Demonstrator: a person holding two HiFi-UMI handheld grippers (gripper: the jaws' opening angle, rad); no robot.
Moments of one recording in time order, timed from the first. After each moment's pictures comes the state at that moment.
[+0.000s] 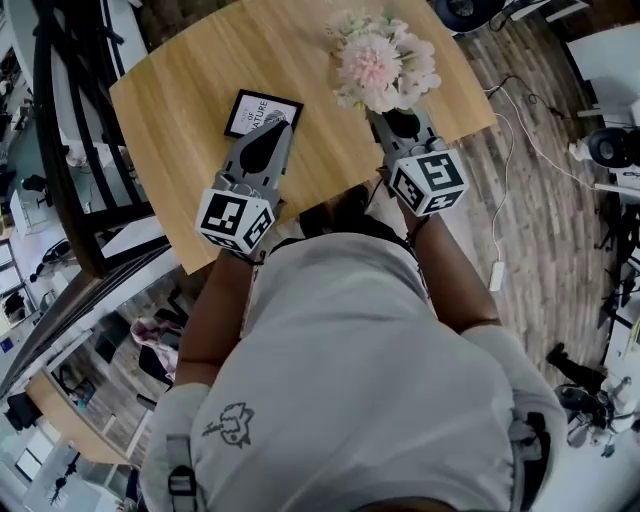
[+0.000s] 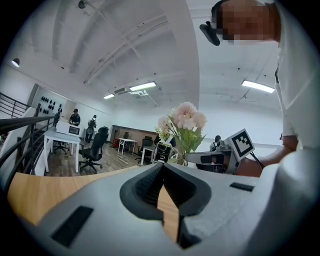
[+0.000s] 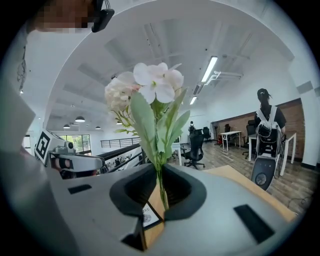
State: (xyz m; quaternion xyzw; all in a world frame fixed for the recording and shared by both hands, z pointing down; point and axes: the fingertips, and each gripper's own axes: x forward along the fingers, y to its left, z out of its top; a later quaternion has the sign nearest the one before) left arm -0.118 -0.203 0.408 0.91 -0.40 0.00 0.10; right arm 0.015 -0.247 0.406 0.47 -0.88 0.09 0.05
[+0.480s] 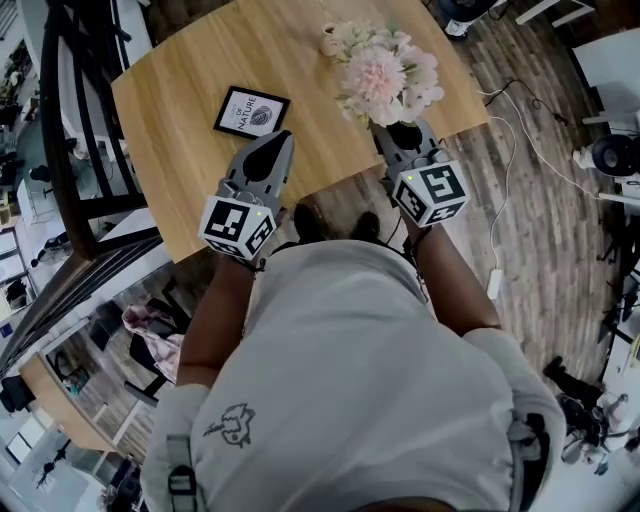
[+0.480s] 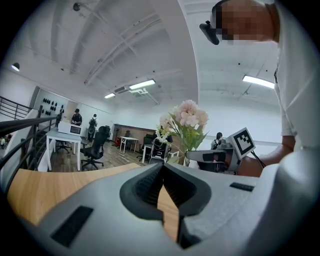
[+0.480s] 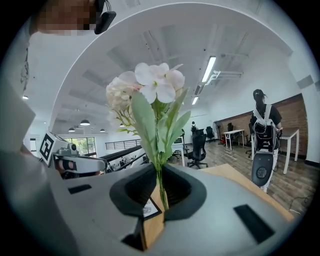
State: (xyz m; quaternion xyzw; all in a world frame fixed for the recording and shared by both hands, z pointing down) left arm -0.058 -0.167 0.409 0.90 -0.41 0.02 0.11; right arm 0.075 -0.210 0.405 0.45 -0.89 0.09 0.04
